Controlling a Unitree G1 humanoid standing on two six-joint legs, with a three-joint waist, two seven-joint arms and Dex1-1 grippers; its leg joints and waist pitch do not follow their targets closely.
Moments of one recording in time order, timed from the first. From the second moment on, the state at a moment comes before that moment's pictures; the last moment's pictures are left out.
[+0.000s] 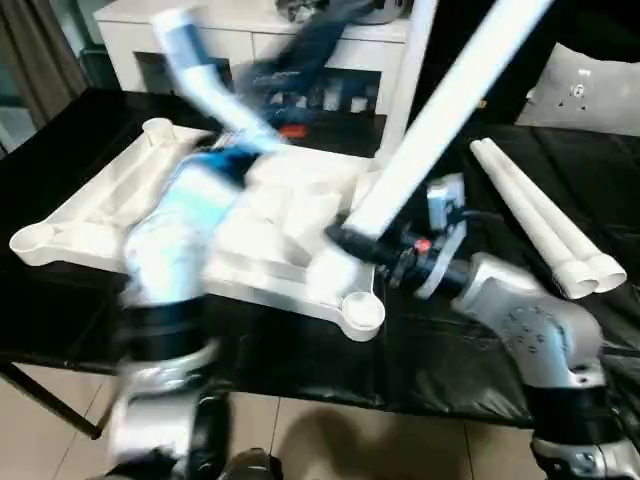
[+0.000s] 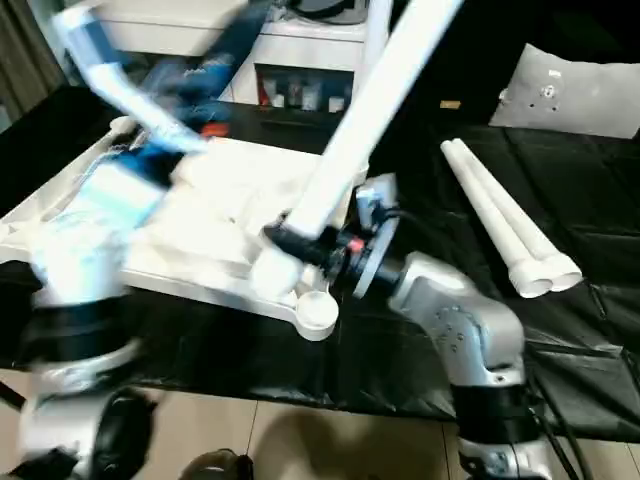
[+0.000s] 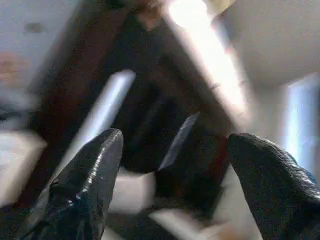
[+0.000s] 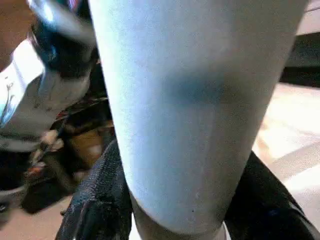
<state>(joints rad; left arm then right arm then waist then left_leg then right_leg) -0.61 0.11 0.22 -0.11 -0.70 0.57 -0.40 -0.34 -0.21 -0.01 -0.17 0.60 0.67 0.71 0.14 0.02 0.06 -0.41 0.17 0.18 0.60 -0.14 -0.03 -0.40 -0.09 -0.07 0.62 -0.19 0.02</state>
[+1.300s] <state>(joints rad) -0.14 0.49 -0.09 -0.22 -0.25 0.52 -0.50 -0.09 -0.11 0.06 -0.37 0.32 0.56 0.30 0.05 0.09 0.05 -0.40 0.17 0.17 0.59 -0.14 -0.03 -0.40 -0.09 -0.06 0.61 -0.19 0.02</state>
